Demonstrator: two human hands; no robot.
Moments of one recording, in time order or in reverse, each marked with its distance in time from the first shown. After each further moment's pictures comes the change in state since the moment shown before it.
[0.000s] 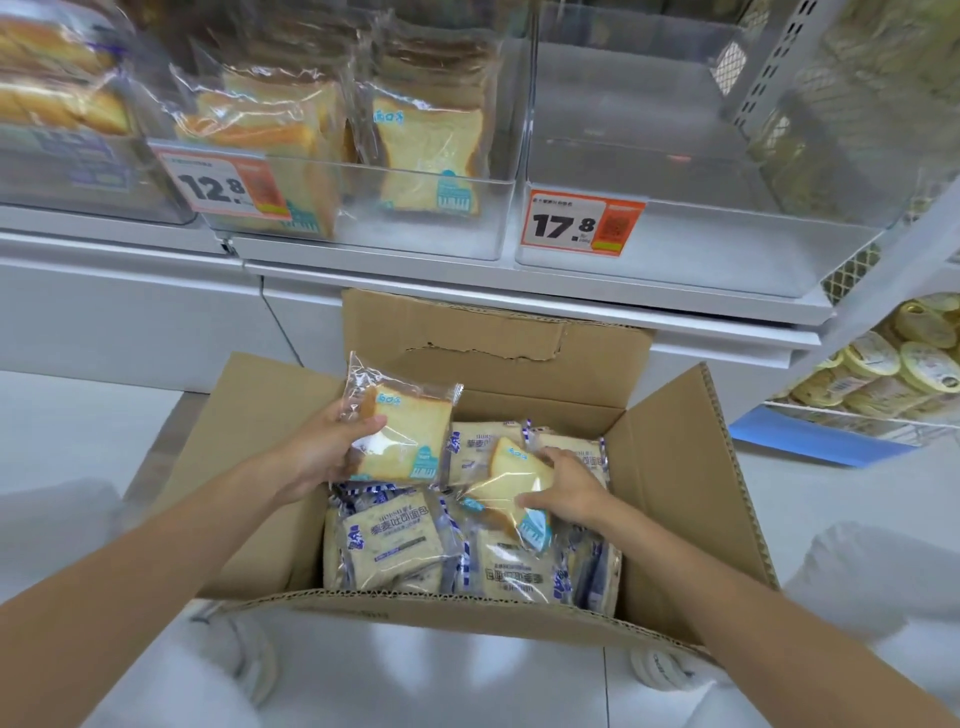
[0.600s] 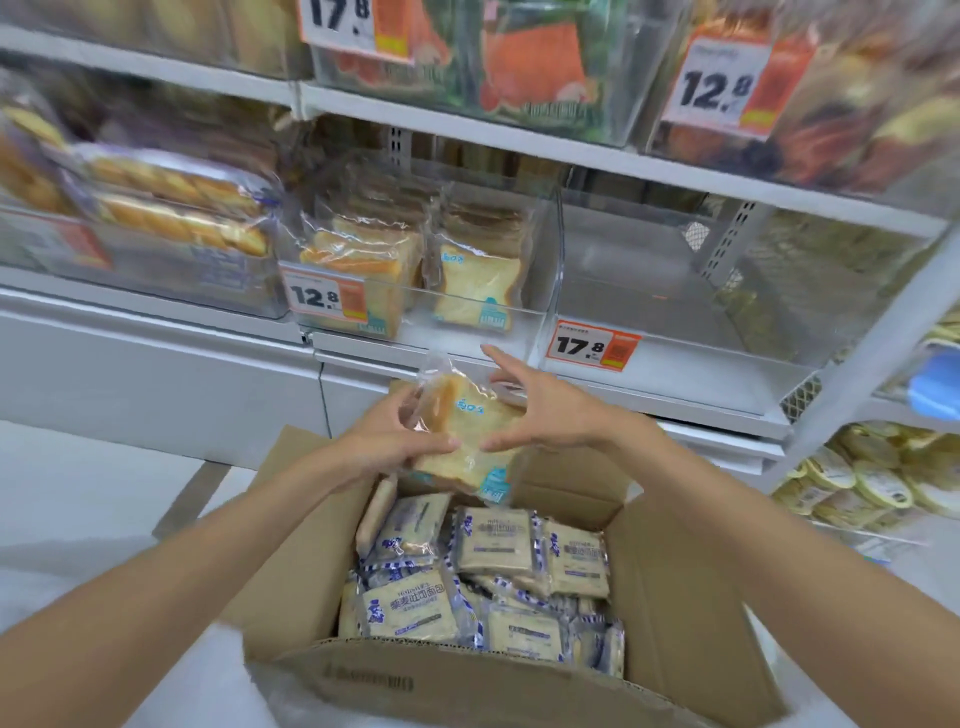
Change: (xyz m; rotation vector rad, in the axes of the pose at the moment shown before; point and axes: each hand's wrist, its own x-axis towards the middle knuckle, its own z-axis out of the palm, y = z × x) left_hand -0.072 0.097 0.007 0.188 -0.105 0.500; right_hand -0.075 -0.217 -0.141 -0.237 0.025 -0.541
